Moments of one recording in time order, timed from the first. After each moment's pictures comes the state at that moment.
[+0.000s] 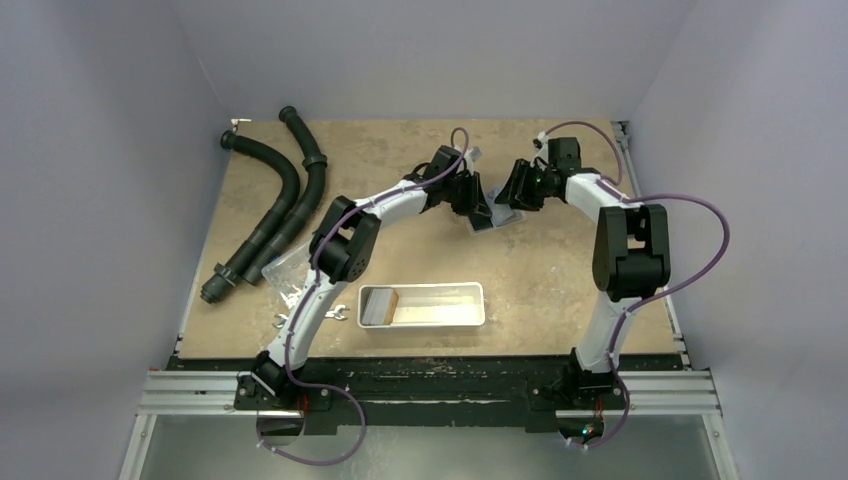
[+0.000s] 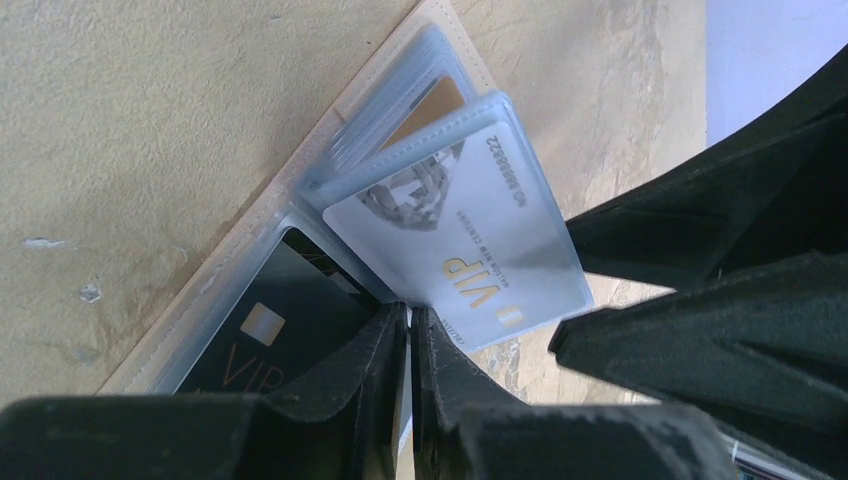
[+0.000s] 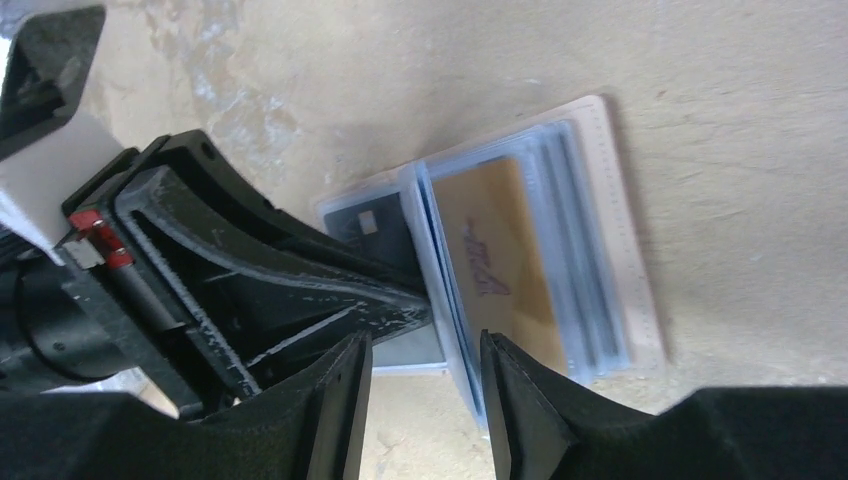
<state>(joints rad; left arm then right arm) -0.63 2.54 2.03 -0.17 0.47 -0.65 0.06 1.92 1.33 -0.33 -0.44 0.37</state>
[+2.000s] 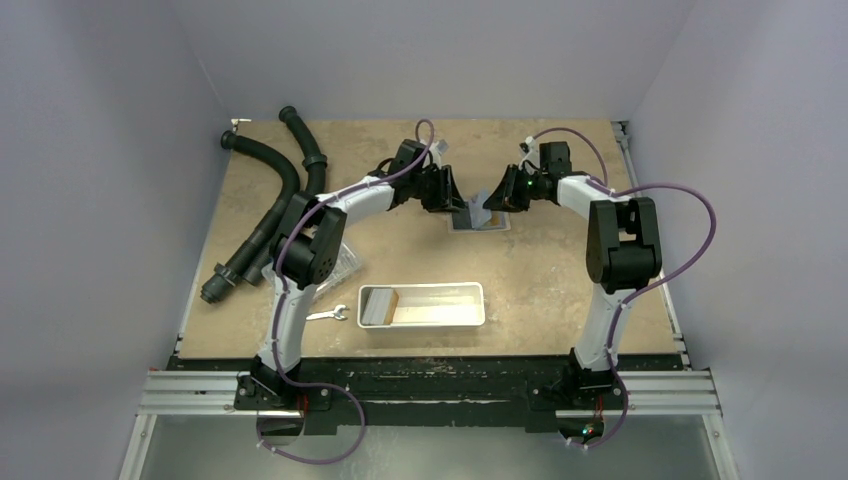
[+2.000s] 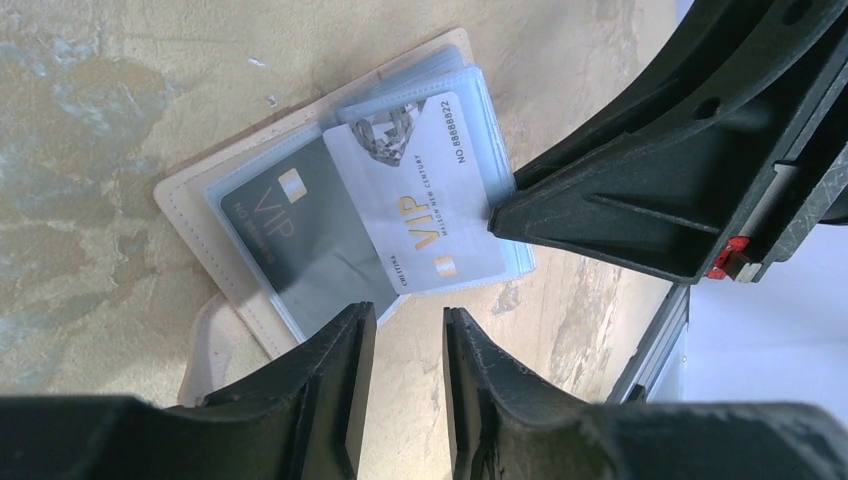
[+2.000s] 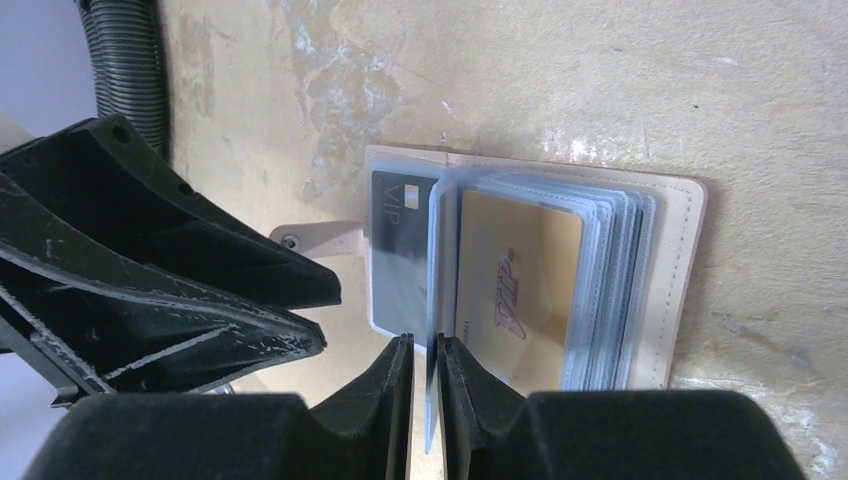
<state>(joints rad) -0.53 2.24 1.67 -0.12 0.50 -0.65 0.08 2.00 1.34 -0.25 -0.66 0.42</state>
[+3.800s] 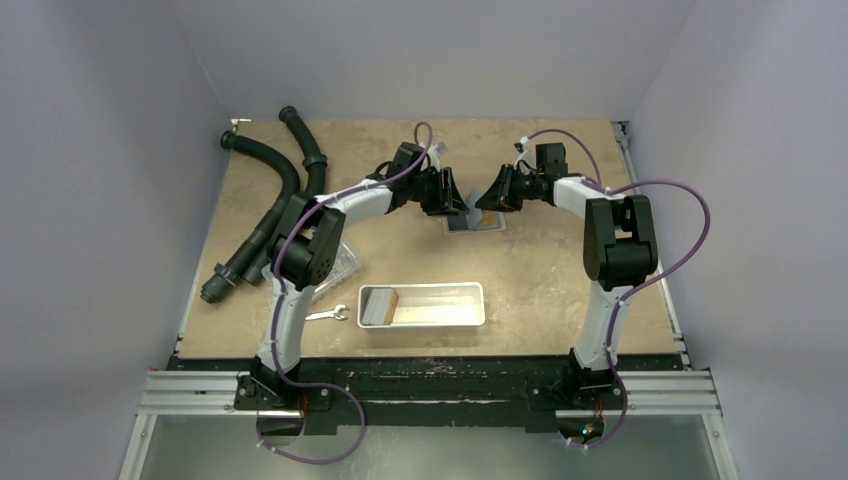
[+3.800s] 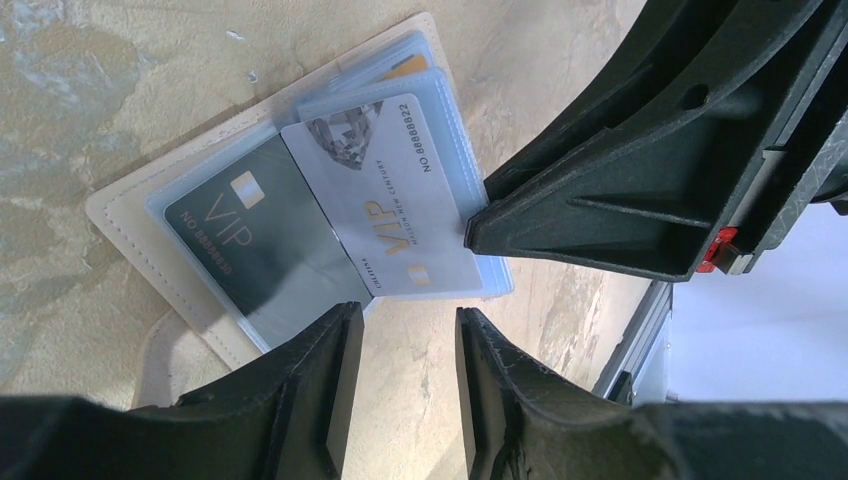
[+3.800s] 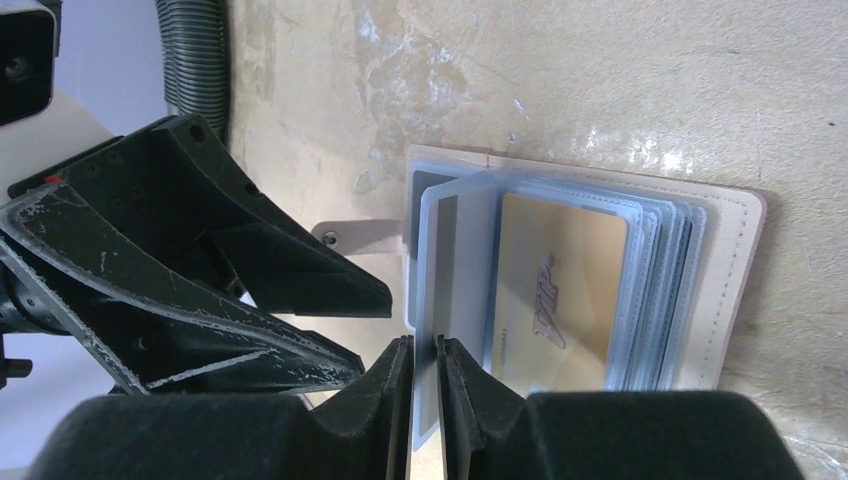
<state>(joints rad) -0.53 2.22 1.61 -0.07 0.54 -0.67 0.10 2.03 1.33 -0.18 -0.77 0.46</state>
